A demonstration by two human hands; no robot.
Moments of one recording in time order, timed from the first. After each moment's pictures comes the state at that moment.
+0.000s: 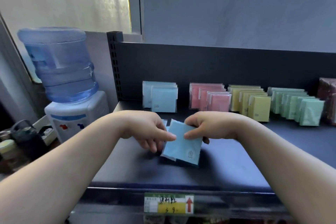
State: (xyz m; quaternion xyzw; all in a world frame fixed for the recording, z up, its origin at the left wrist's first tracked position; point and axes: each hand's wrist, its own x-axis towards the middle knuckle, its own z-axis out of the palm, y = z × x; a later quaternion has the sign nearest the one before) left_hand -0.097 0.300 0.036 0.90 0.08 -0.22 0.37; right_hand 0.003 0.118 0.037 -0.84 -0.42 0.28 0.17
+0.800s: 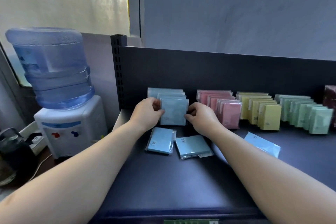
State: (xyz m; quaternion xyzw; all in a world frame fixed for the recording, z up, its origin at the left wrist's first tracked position) left_hand -0.020 0.363 -0.014 0.88 0.15 0.22 0.40; right_hand 0.058 0.194 -0.015 -0.91 -0.23 -0.03 0.34
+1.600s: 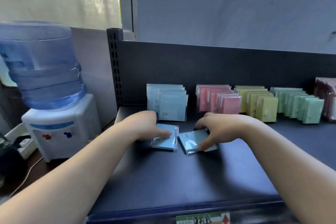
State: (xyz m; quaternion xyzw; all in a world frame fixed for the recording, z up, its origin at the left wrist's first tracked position) left_hand -0.053 0.366 -0.002 0.98 0.13 -0.06 0.14; right_hand 0.010 0.155 0.034 -0.93 -0.33 0.18 -0.03
